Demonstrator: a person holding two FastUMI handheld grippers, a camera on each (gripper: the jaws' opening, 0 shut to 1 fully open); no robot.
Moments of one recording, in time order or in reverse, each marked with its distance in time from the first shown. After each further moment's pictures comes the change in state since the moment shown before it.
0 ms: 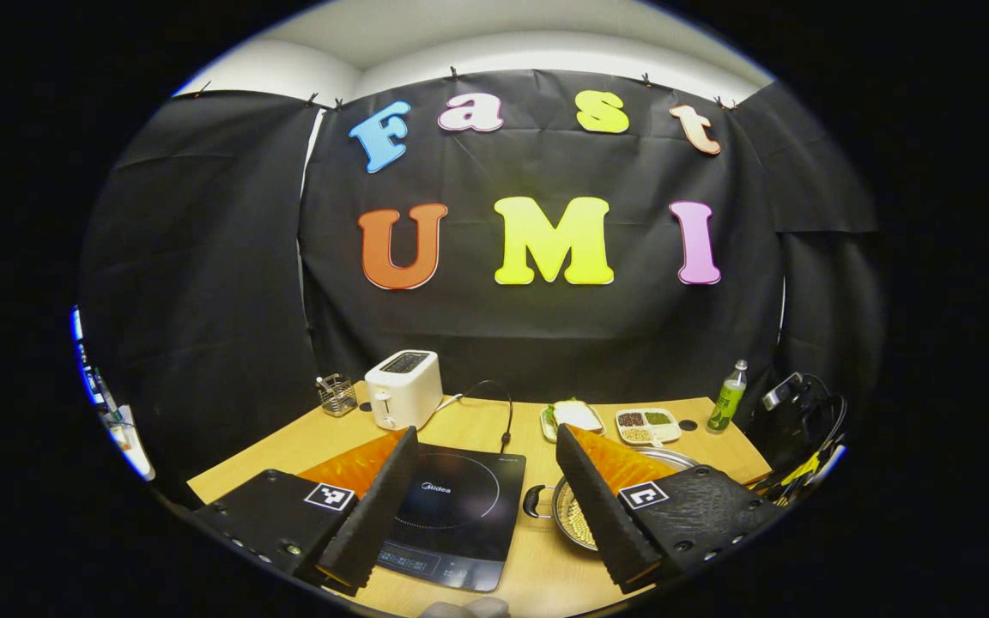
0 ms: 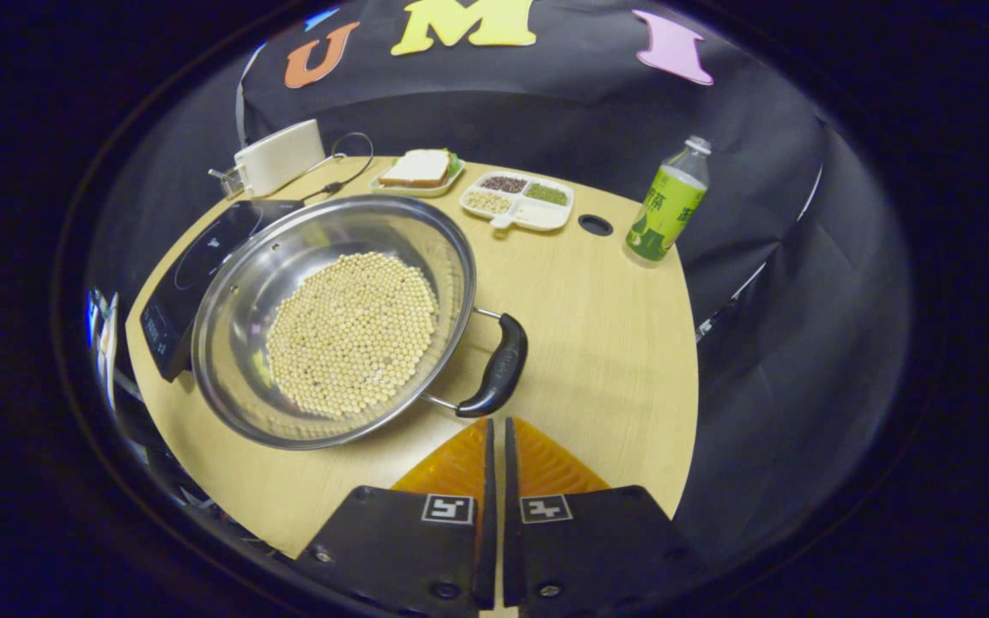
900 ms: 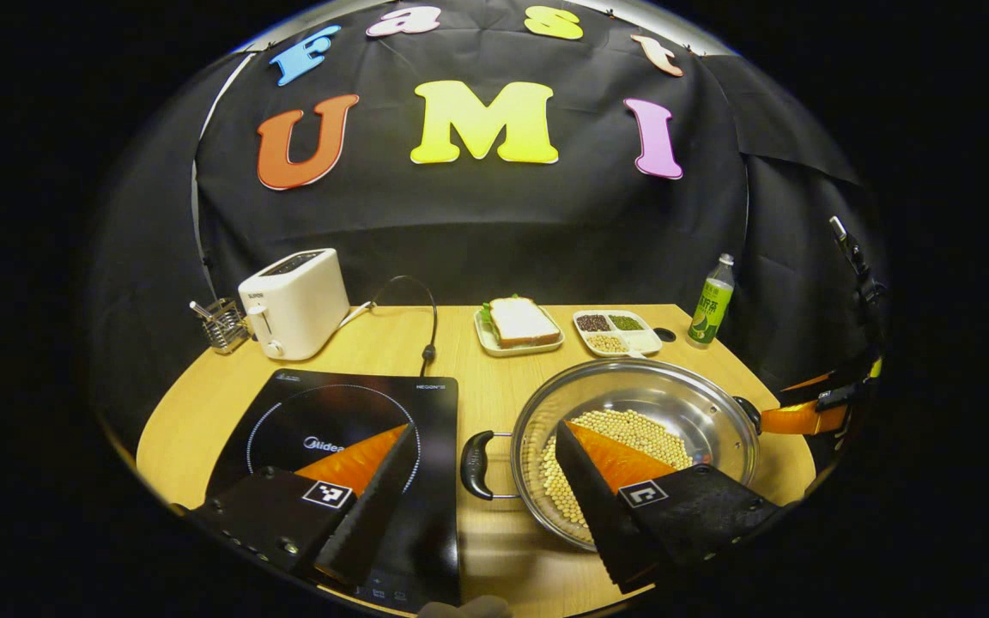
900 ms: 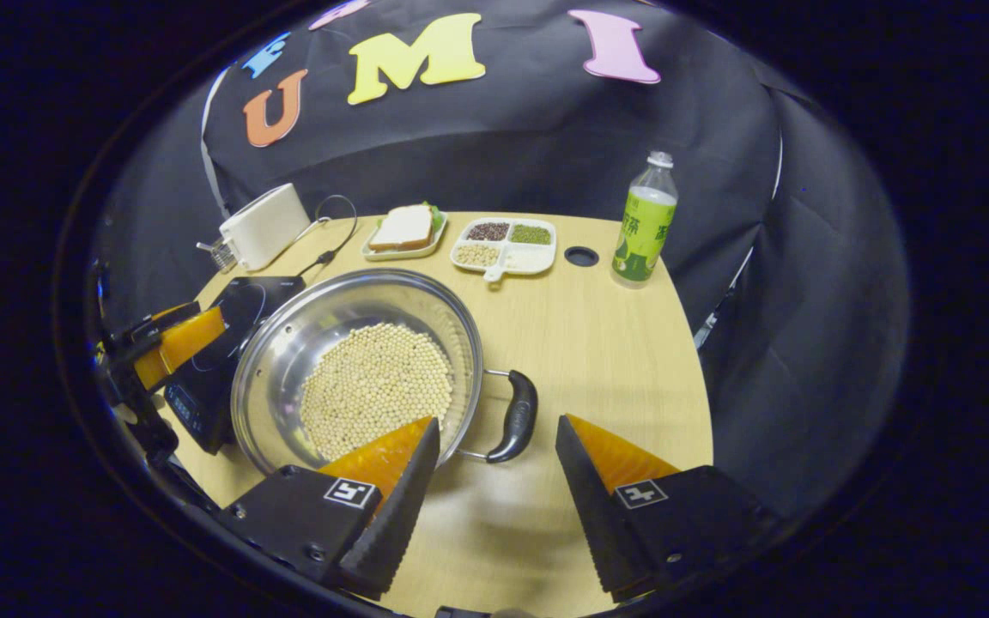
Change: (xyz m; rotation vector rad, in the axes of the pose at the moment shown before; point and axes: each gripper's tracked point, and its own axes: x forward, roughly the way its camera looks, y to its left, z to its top) left arm 0.117 -0.071 -0.152 0.046 0.313 -0.245; right arm 0.003 0.021 0.036 0.190 -0.090 0.041
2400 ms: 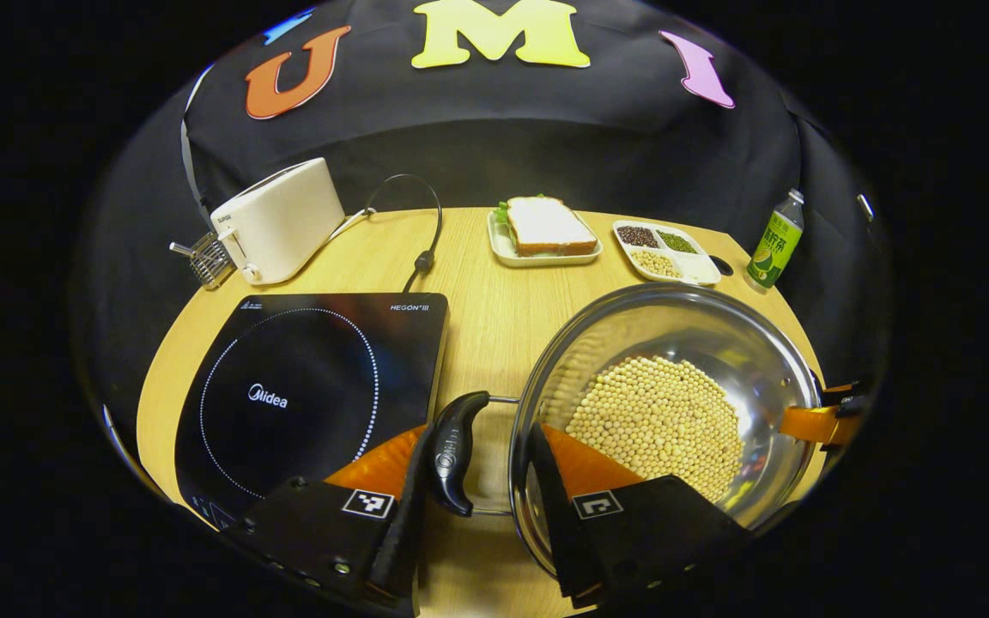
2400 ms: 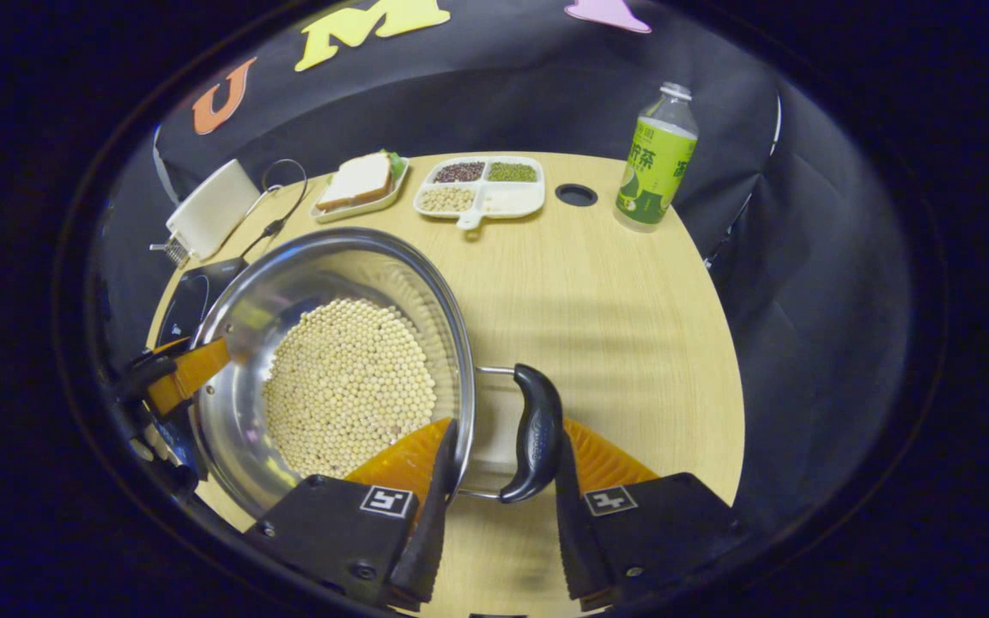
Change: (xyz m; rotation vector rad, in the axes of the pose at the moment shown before) left arm 0.061 -0.002 -0.056 -0.033 0.318 0.108; right arm 0.046 -0.001 -0.011 0.081 0.195 -0.093
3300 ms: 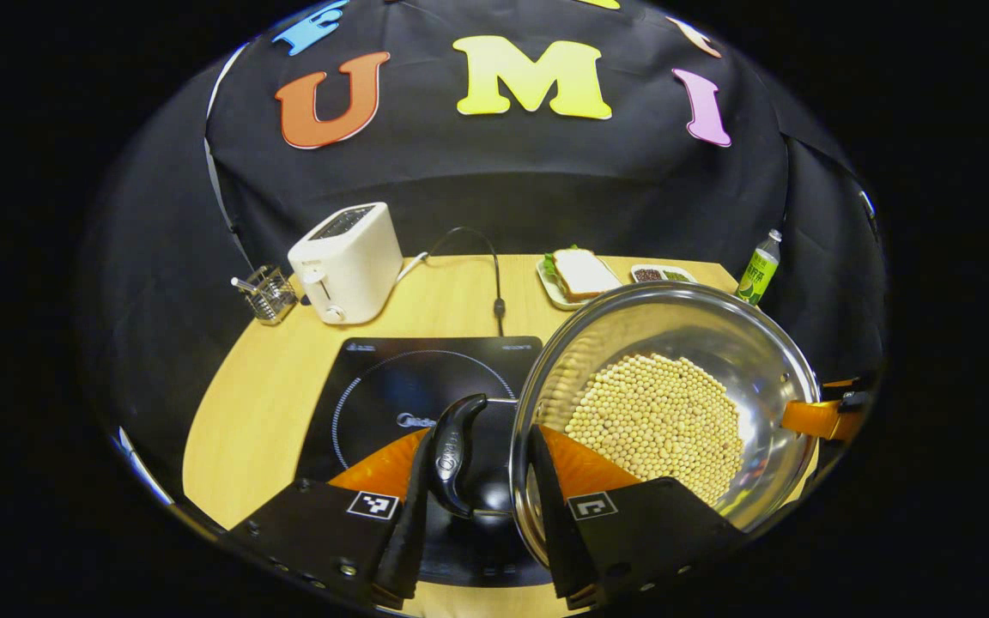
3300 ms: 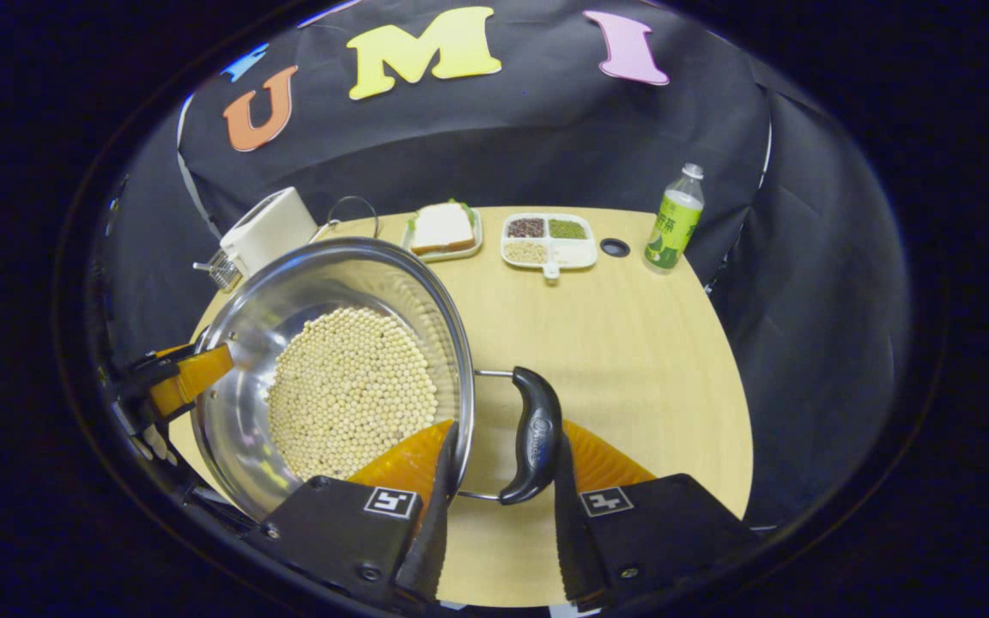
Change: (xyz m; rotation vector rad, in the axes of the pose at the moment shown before) left arm -0.107 0.125 0.037 0.037 -0.108 -0.004; right arm -0.106 0.132 -0.001 0.018 -0.138 0.022
